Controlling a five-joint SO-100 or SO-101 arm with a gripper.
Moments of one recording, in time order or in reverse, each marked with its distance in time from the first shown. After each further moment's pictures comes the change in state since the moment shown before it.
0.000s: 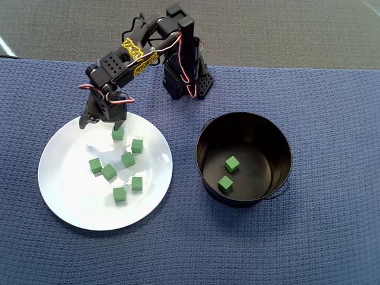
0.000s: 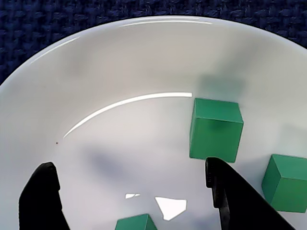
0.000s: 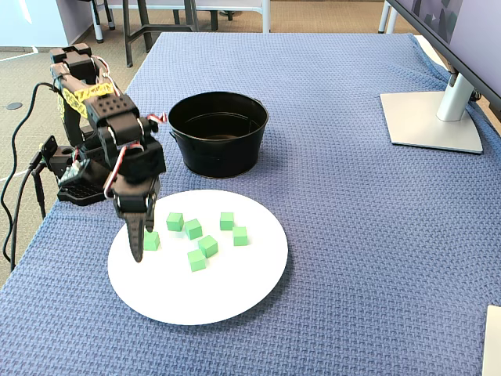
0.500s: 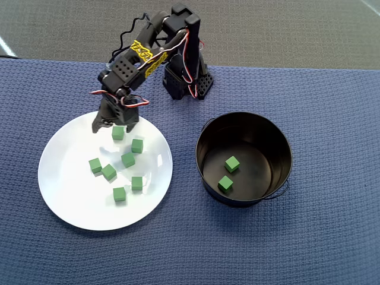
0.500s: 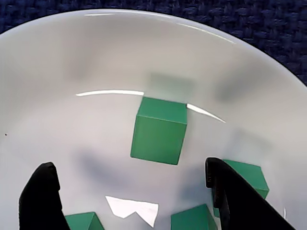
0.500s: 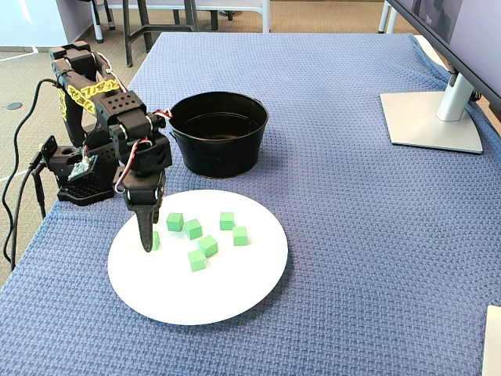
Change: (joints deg) arm -5.2 7.1 9.7 -1.8 0.9
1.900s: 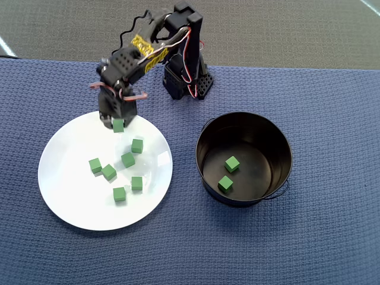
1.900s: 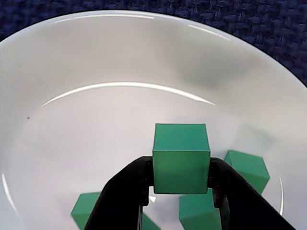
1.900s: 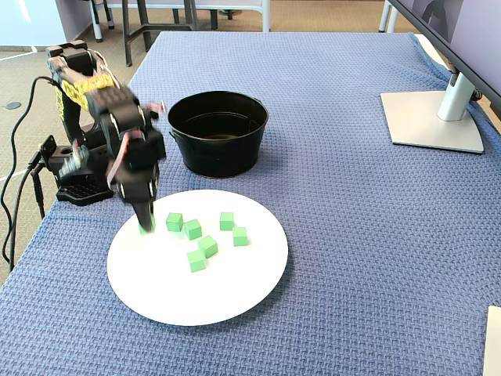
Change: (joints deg) arm 1.4 4.5 -7.5 9.5 -5.4
